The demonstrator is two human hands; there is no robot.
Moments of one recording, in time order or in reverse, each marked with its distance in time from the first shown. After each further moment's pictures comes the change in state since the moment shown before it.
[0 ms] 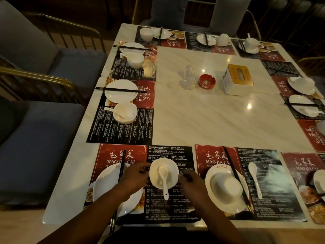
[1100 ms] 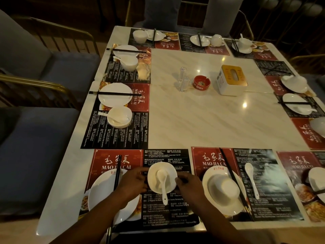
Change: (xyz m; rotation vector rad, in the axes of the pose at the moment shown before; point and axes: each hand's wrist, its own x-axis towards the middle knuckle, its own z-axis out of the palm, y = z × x) left_hand -0.005 0.009 0.003 -0.009 -0.050 -0.058; right_hand 0.035 0.021 0.004 -0.011 -0.033 -0.158
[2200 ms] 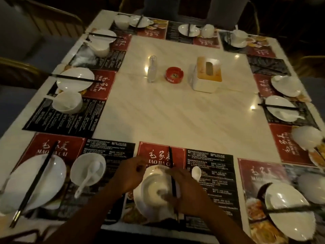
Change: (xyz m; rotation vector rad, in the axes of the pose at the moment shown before) left_hand 0.045 0.063 0.235 0.463 0.234 0.337; right_hand 0.034 0.051 -0.259 -0.643 -0.364 -0.584
